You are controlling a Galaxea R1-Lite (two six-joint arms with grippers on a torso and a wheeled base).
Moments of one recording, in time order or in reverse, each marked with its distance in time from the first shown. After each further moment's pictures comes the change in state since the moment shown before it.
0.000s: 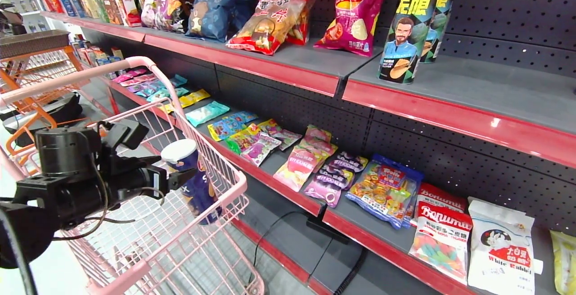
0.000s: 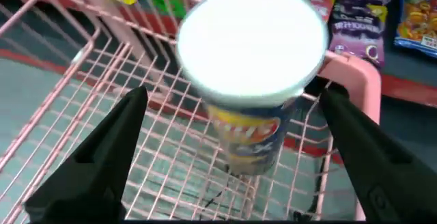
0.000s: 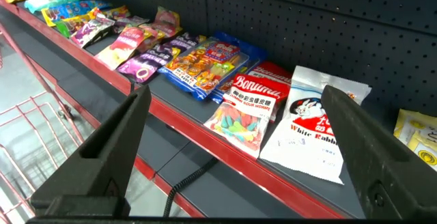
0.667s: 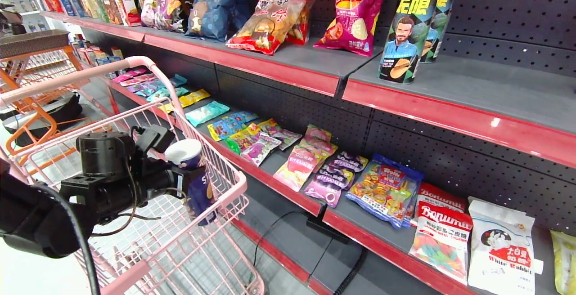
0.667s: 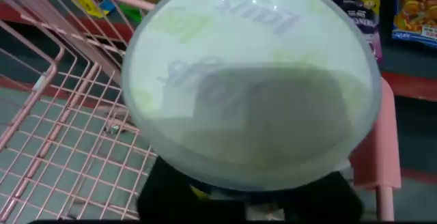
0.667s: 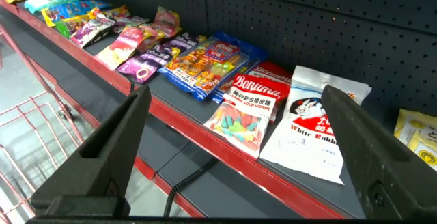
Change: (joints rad) left arm -0.050 0.127 -0.027 -0.092 0.014 0.029; right arm 0.000 0.000 0.000 0.000 0.000 0.001
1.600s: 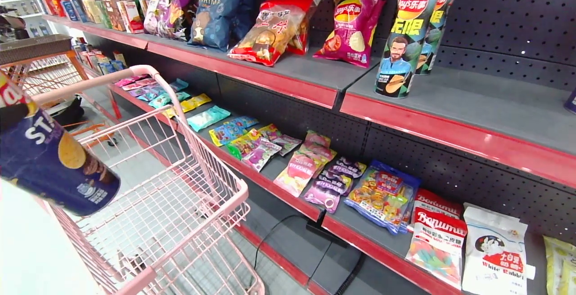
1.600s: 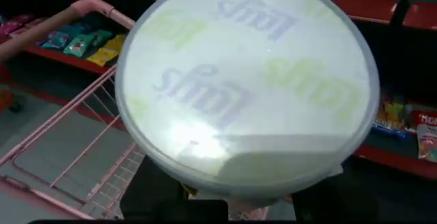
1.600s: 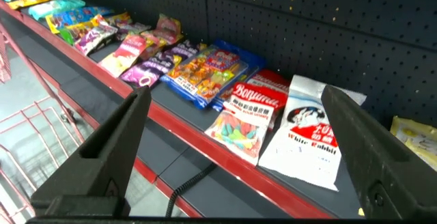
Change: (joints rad) left arm 0.181 -0.972 -0.274 0.909 -0.014 -0.063; right arm 0.000 0.000 0.000 -0.001 0.000 0.000
